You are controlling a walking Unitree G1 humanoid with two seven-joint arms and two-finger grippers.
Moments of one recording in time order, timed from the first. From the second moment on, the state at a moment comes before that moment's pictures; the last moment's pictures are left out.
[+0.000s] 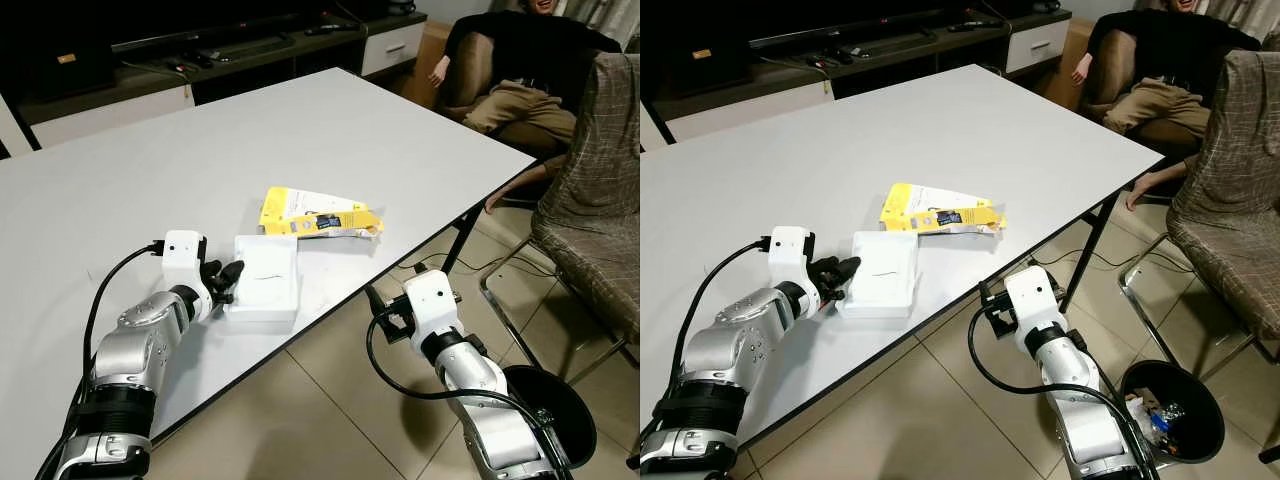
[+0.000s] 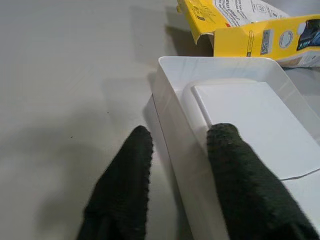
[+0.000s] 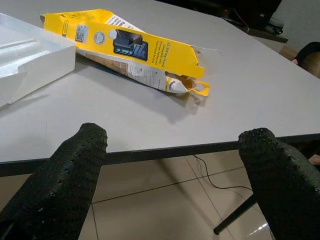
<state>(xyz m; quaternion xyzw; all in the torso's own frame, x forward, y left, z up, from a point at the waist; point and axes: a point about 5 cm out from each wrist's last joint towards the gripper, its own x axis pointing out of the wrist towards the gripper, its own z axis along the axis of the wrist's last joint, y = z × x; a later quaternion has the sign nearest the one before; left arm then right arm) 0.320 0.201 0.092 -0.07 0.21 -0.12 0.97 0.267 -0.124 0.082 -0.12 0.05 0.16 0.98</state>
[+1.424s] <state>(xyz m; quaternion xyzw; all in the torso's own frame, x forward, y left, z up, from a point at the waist) 0.300 0.221 0.156 -0.13 -0.01 -0.08 0.99 0.285 -0.112 0.097 -0.08 0.01 0.16 0.98</state>
